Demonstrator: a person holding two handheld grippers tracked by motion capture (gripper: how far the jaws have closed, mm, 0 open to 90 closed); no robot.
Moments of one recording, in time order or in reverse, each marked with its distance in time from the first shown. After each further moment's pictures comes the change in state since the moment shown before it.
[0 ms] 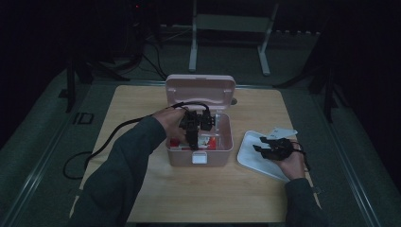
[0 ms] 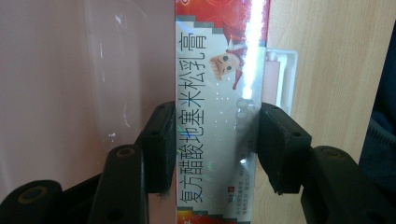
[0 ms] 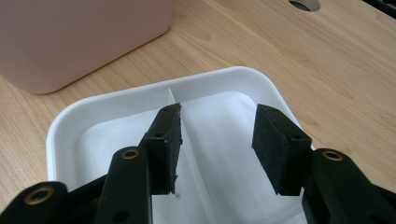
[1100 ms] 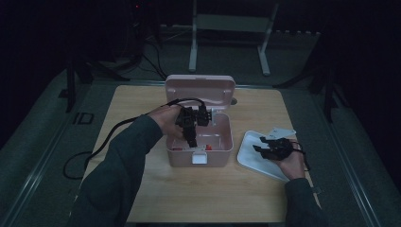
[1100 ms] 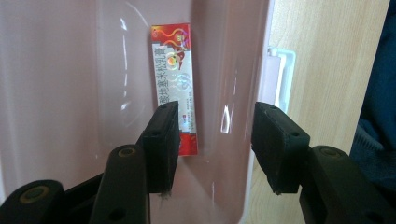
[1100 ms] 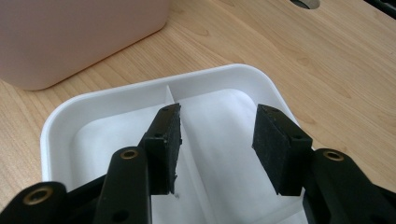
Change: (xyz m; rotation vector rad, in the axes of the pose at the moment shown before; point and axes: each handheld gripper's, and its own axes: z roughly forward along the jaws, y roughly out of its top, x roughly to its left) left arm 0.004 -0.014 -0.014 -0.050 -0.009 -0.057; right arm 0.001 0.001 0.001 0.018 -0.012 -0.018
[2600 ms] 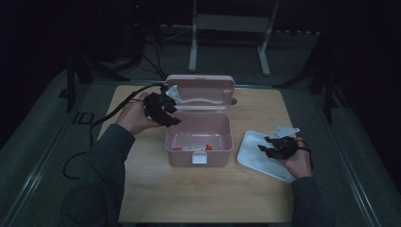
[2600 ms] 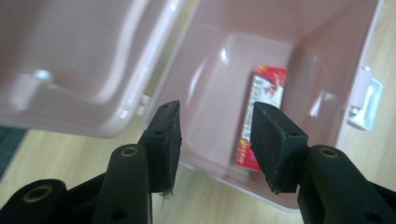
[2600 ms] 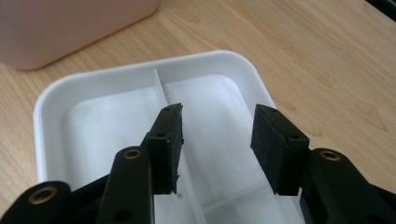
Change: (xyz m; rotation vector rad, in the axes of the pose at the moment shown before) left arm 0.006 -0.093 -0.037 -0.415 0.332 -0.230; right arm -0.009 0.001 -0.013 0.062 -0.013 -0.032
